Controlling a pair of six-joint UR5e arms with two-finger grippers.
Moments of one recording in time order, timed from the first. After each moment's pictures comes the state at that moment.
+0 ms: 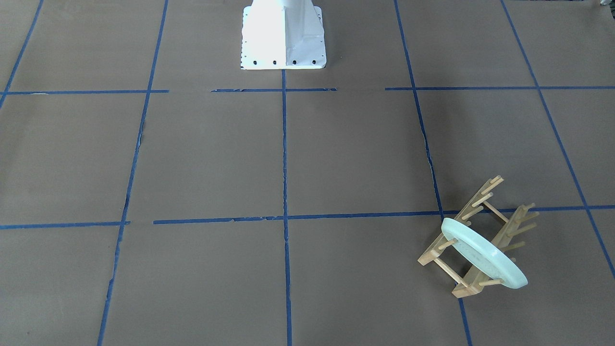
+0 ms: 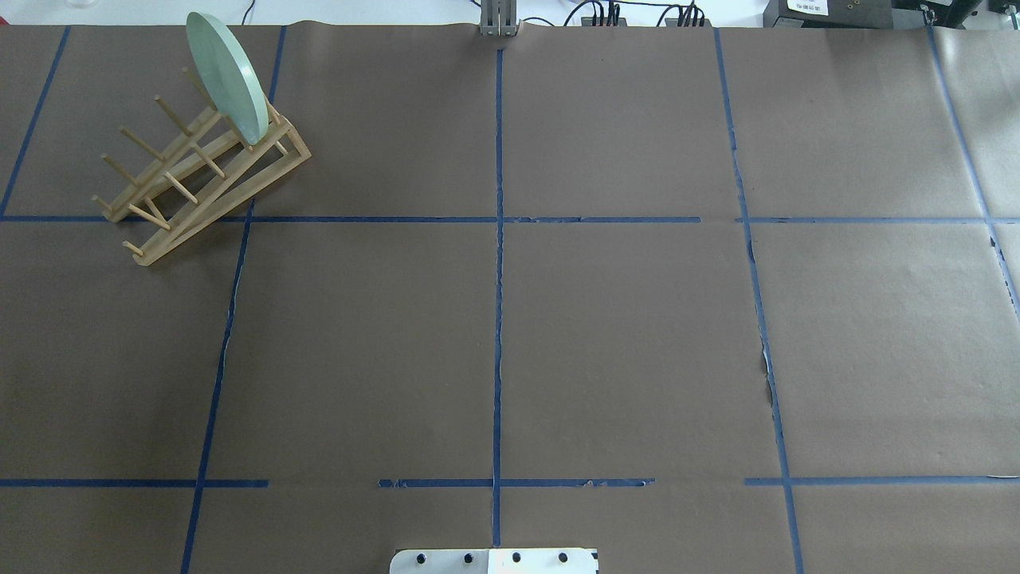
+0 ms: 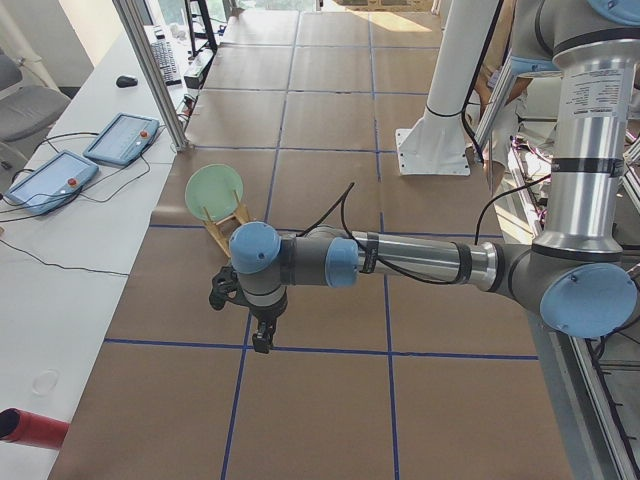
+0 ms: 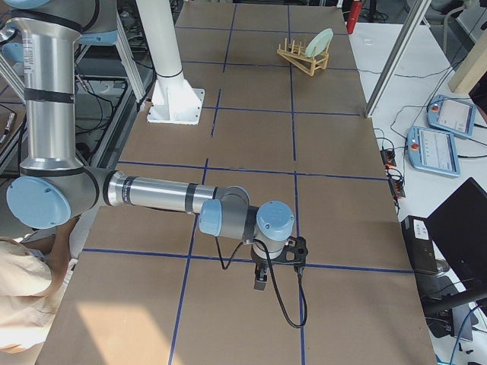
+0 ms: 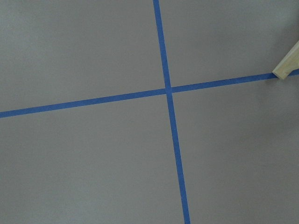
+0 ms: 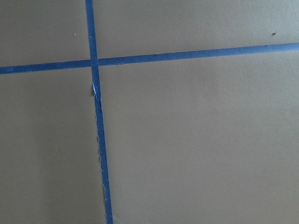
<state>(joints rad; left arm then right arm) -1.60 -1.58 -1.66 -1.49 -2.35 0.17 1.62 -1.62 1.56 -1.62 2.32 -0.02</state>
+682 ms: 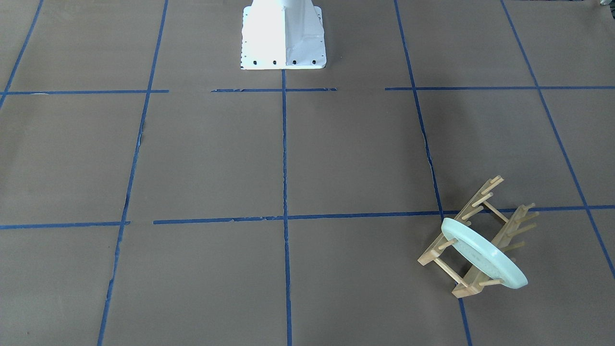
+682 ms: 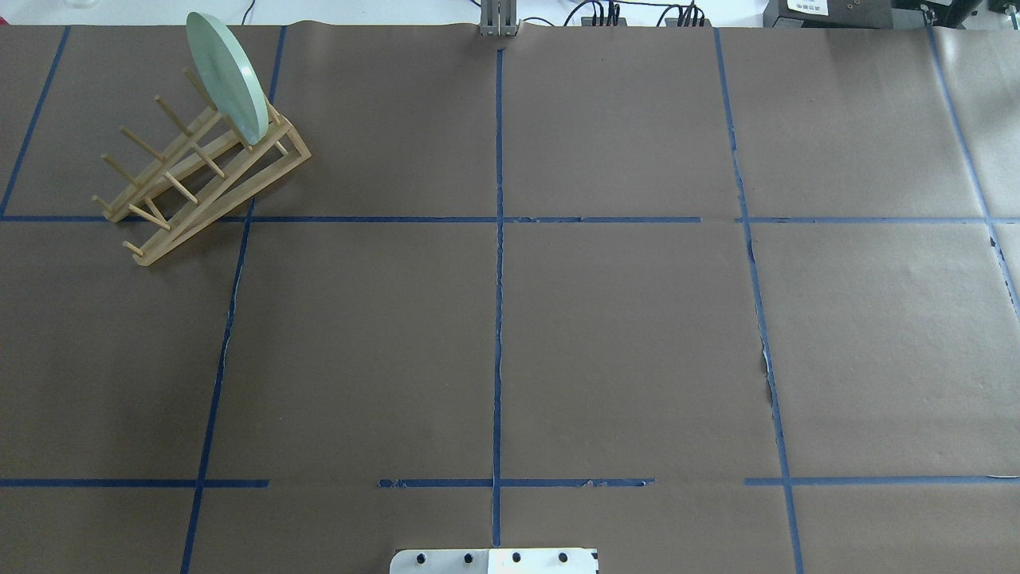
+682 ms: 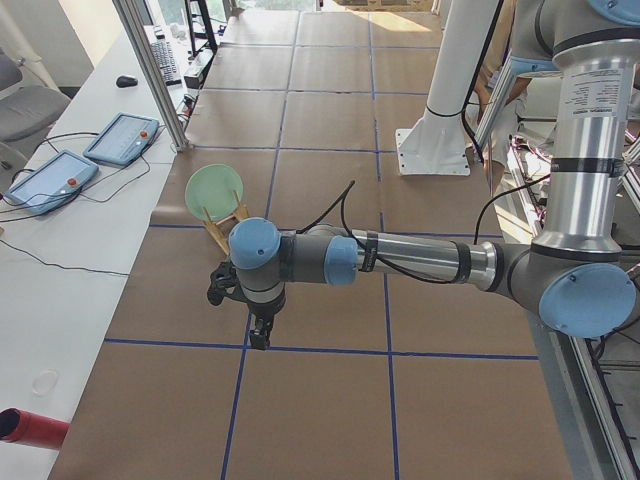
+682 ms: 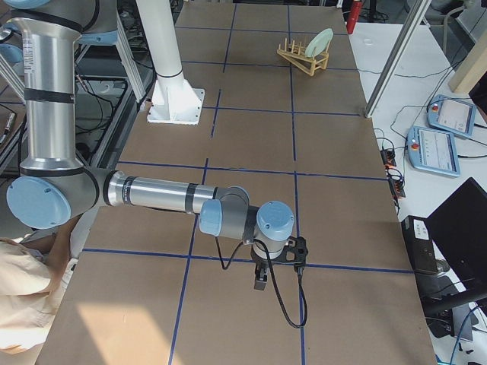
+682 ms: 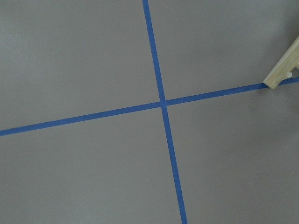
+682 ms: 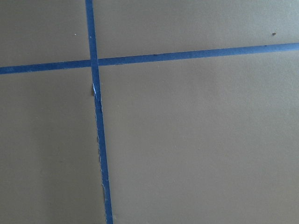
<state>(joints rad) -1.60 -1.63 -1.68 -1.58 -2.34 0.16 1.62 -1.62 1.56 -1.62 2.32 -0.02</state>
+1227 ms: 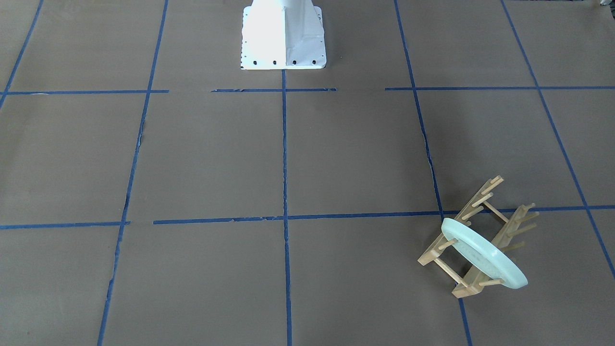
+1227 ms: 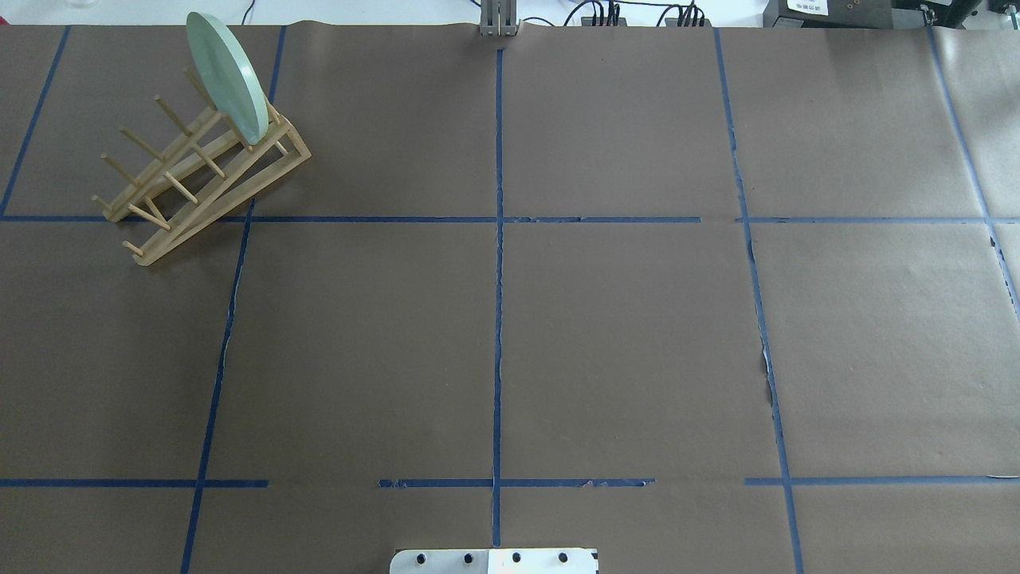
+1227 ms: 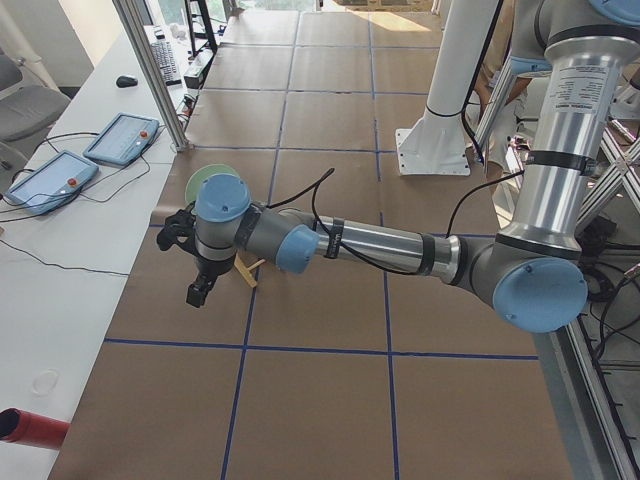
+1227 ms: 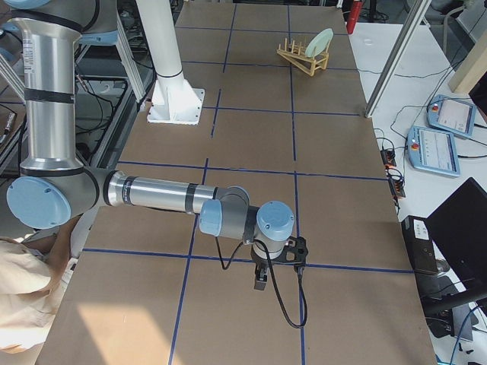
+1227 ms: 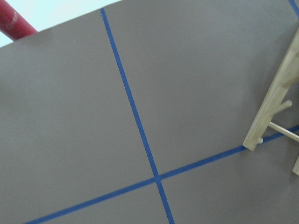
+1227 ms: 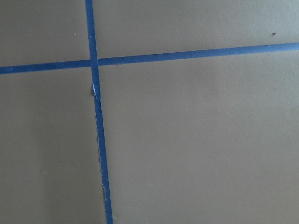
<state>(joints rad) -1.57 -1.77 -1.53 -1.92 -2.34 -0.05 1.62 -1.62 1.56 -1.62 2.32 -0.02</state>
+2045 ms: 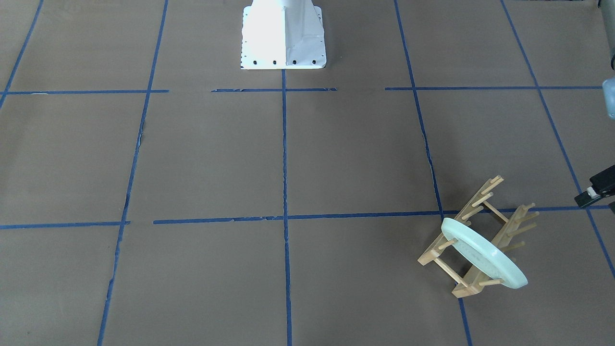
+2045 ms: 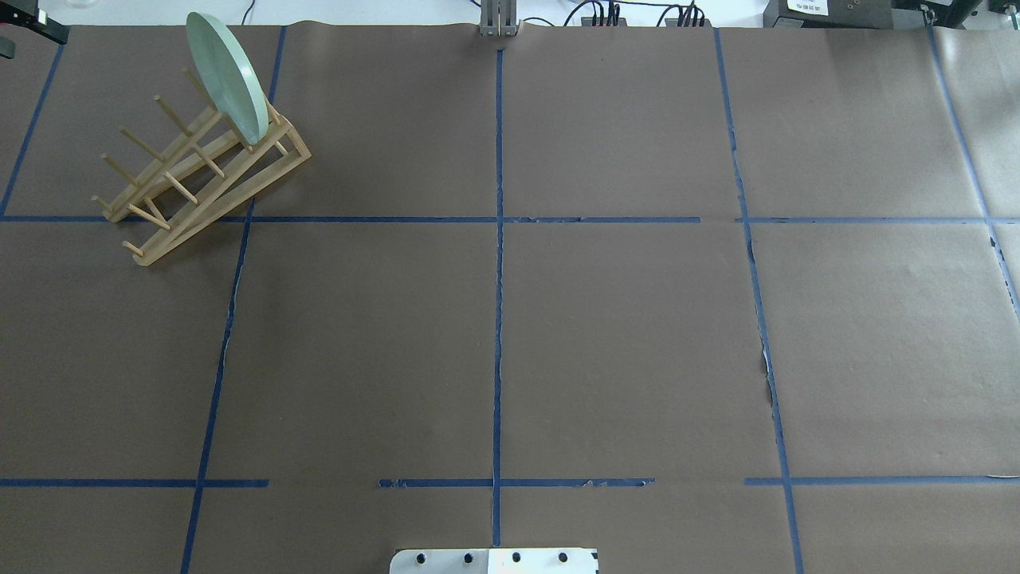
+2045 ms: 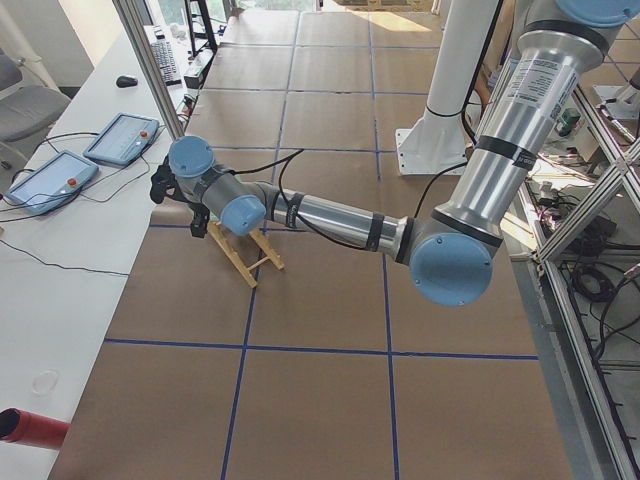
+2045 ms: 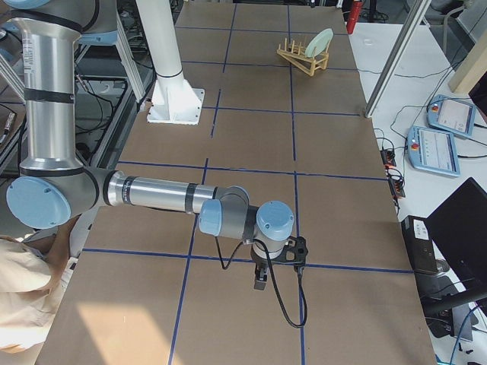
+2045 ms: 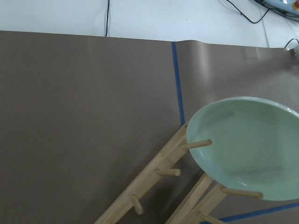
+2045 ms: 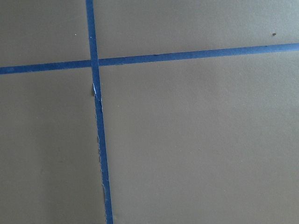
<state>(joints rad) -1.39 -1.99 -1.40 -2.12 -2.55 -0.76 1.62 -1.62 1.56 -1.62 2.32 -0.02</state>
